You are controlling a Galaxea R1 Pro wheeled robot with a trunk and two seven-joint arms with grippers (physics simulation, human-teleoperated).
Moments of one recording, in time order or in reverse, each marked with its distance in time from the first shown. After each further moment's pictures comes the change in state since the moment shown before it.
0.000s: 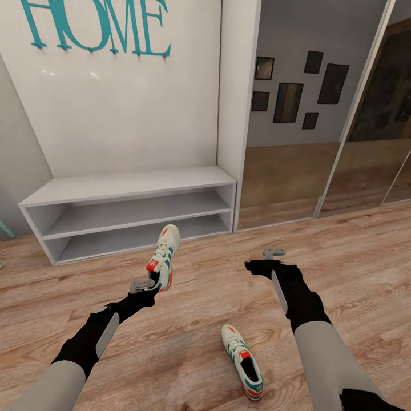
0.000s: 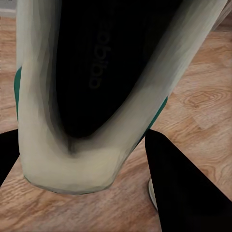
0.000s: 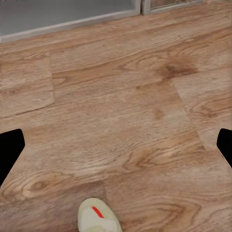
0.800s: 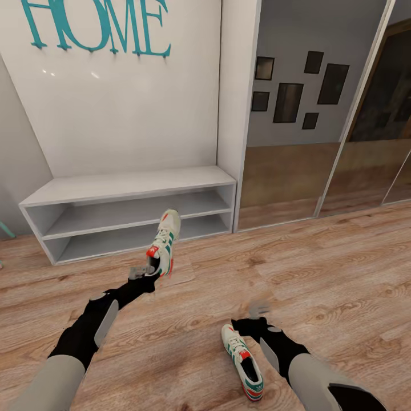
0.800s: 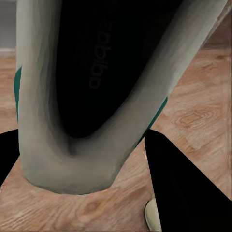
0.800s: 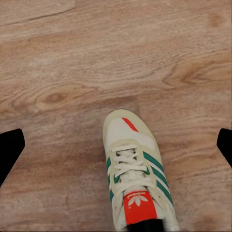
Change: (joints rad) left arm -0.008 0.002 0.000 -0.151 -0.001 0.057 -0.002; right arm 0.033 0.002 0.003 0.728 0.003 -0.602 -0.002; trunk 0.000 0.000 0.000
